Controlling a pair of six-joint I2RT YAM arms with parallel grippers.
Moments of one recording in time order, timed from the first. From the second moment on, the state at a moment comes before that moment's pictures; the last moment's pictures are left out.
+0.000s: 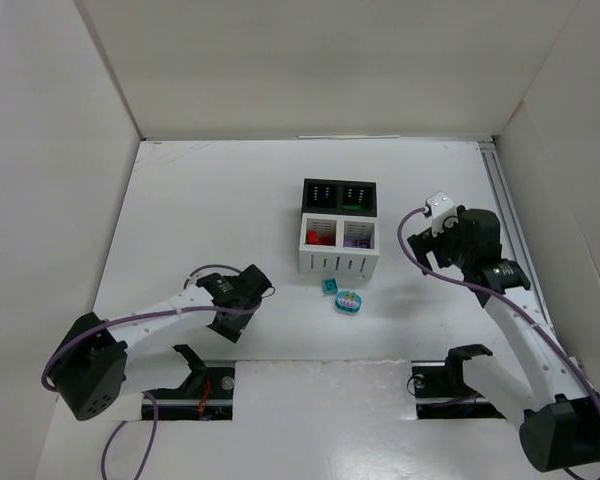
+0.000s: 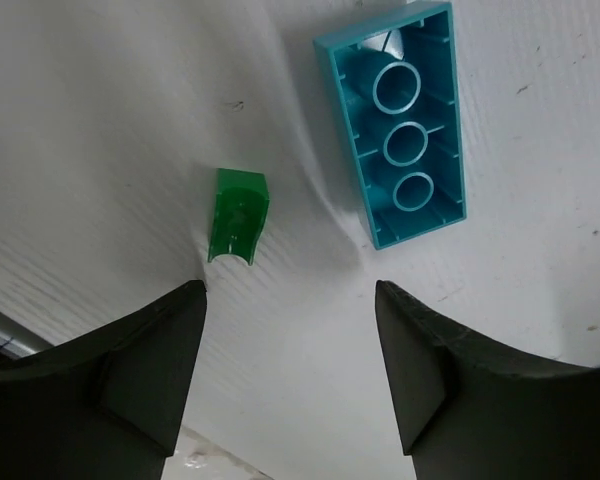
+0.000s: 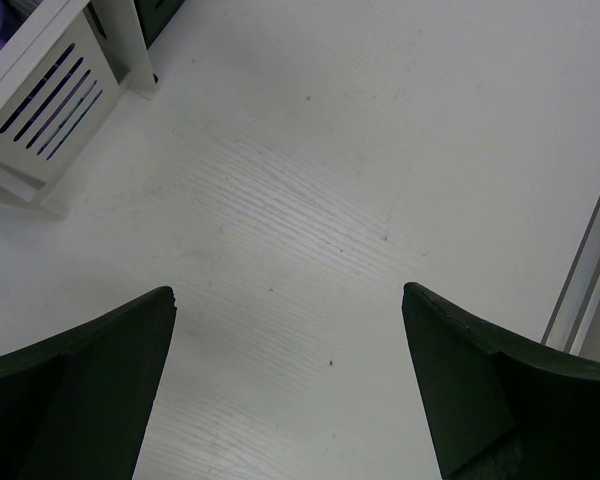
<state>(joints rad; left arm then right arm) -0.79 1.14 0.57 -0.89 -0.34 -1.82 0.14 0.88 0.72 -0.45 -0.11 -0.40</state>
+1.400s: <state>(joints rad) -0.81 1.06 0.86 -1.03 -0.67 -1.65 0.87 0.89 0.63 -0.14 -0.17 -0.41</state>
